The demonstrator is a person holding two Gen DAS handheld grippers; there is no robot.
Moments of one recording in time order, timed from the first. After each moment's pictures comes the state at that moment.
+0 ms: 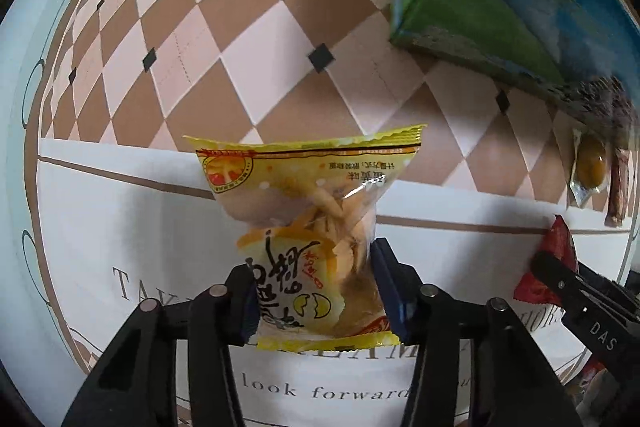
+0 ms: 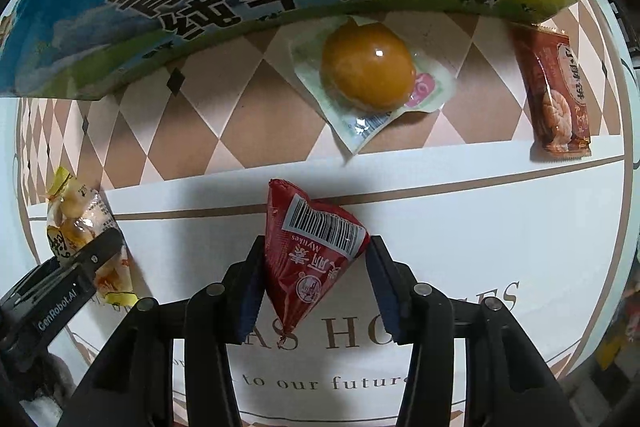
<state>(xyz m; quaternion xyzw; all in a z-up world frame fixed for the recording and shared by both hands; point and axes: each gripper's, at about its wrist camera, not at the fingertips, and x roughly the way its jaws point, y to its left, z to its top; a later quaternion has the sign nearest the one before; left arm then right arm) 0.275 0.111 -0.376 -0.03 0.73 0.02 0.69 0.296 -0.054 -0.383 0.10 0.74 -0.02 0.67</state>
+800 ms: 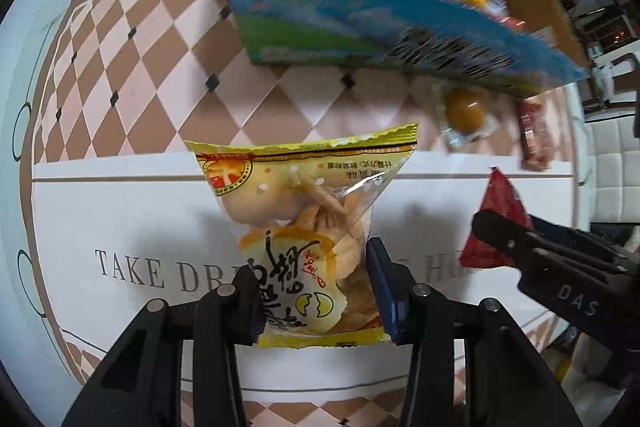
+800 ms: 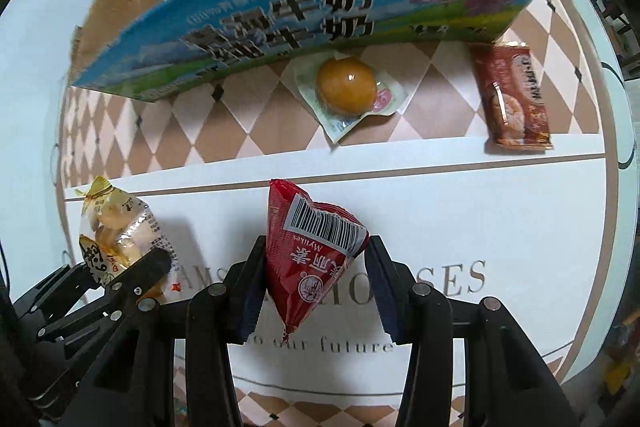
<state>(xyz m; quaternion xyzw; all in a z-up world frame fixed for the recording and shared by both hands) 0.255 0.049 -0.302 -0.03 0.69 -0.07 0.72 0.246 -0.107 -0.314 0.13 0.69 0.04 0.71</state>
